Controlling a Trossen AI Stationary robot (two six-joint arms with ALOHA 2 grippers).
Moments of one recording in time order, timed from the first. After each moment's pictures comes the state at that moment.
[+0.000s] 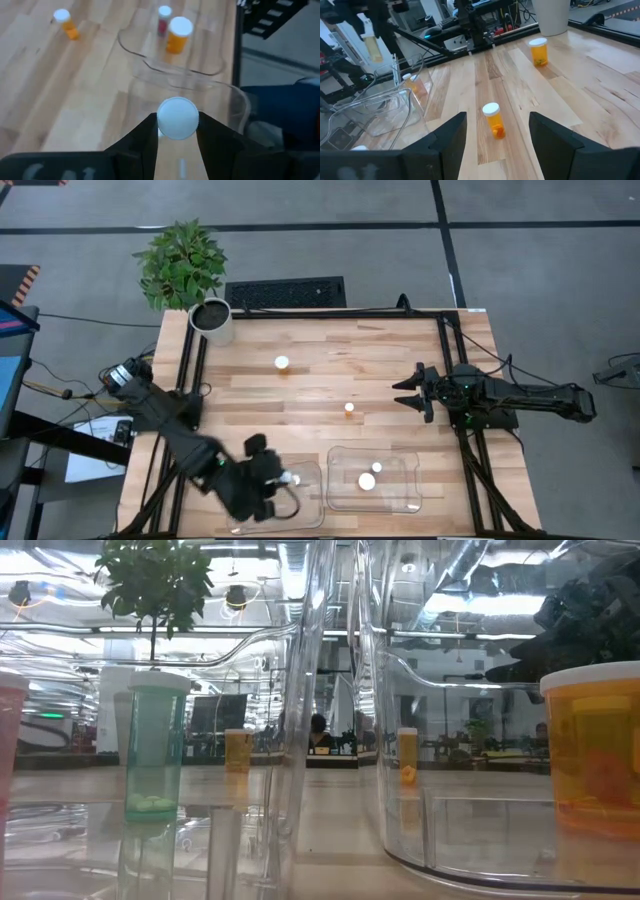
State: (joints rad) left arm -0.73 1.64 1.49 -0.83 -0.49 -0.87; right arm -0.18 0.22 0.00 0.04 -0.18 0.28
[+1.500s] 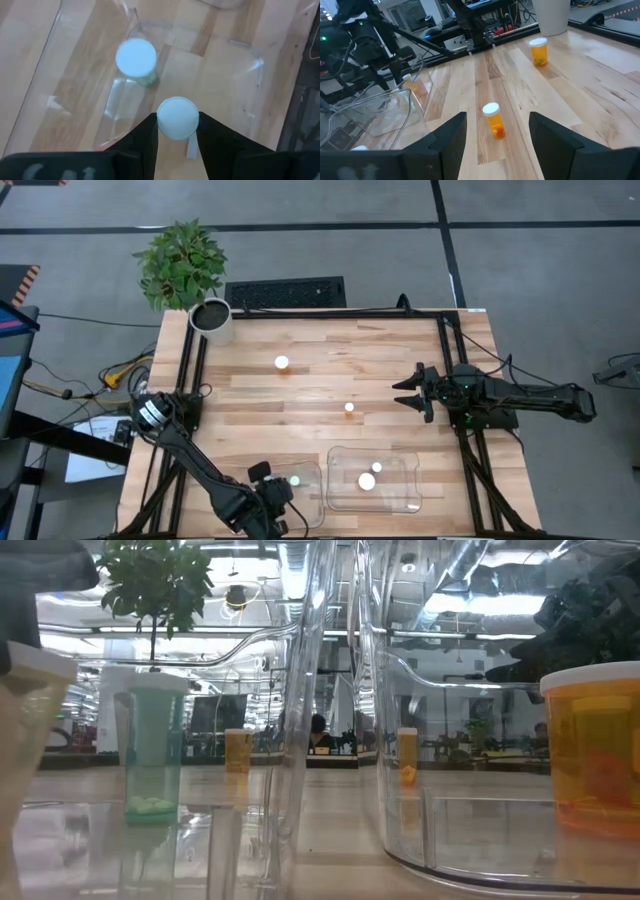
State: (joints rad) left arm -0.80 2.01 1.49 -0.84 -0.42 -1.13; right arm -0.18 0.22 0.00 0.04 -0.18 0.28
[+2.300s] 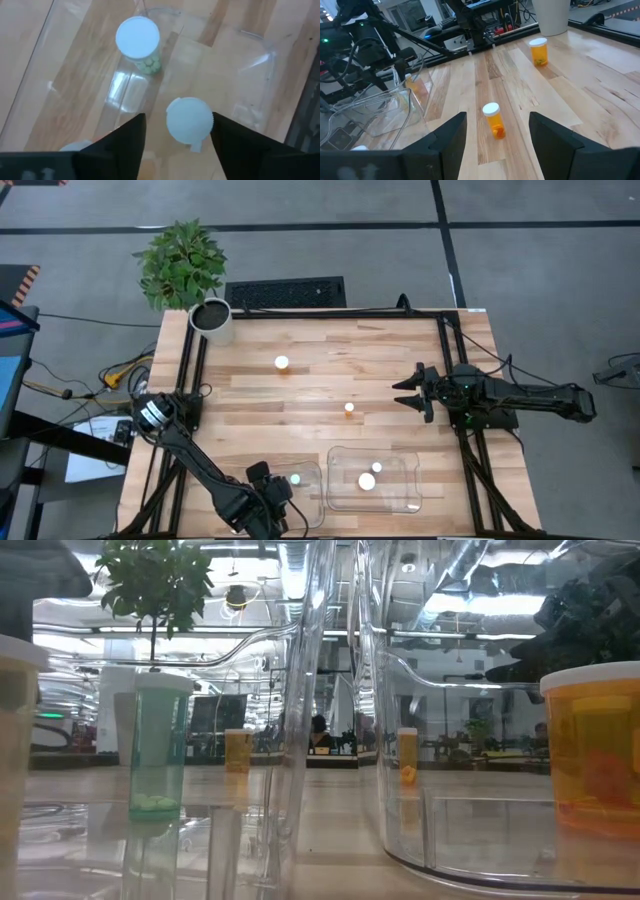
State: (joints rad) left arm -0.80 2.01 1.49 -0.86 -0.40 -1.17; right arm -0.18 0.22 0.00 0.04 -0.18 0.28
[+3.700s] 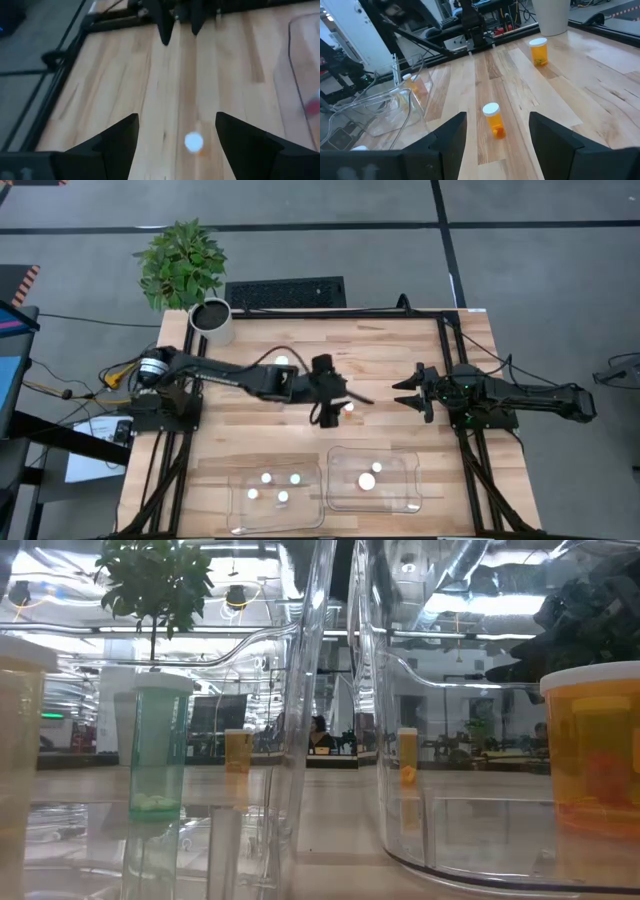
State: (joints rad) left arm -0.11 1.78 1.49 -0.37 -0.32 0.05; right arm -0.18 0.22 0.00 0.04 -0.18 0.28
